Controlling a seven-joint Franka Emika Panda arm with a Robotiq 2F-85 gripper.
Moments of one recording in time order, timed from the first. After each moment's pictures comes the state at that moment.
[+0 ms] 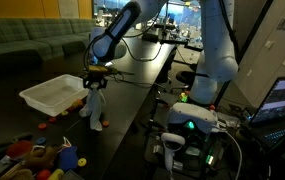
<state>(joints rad) 0.14 0.37 -0.01 -2.21 0.23 2.68 0.70</state>
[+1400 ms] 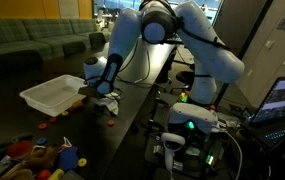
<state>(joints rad) 0.49 0.93 -0.46 -1.87 -0.10 2.87 1.67</state>
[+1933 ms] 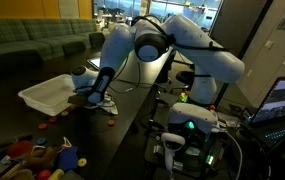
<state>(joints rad) 0.50 1.12 -0.45 -1.61 -0.11 2.78 1.71</state>
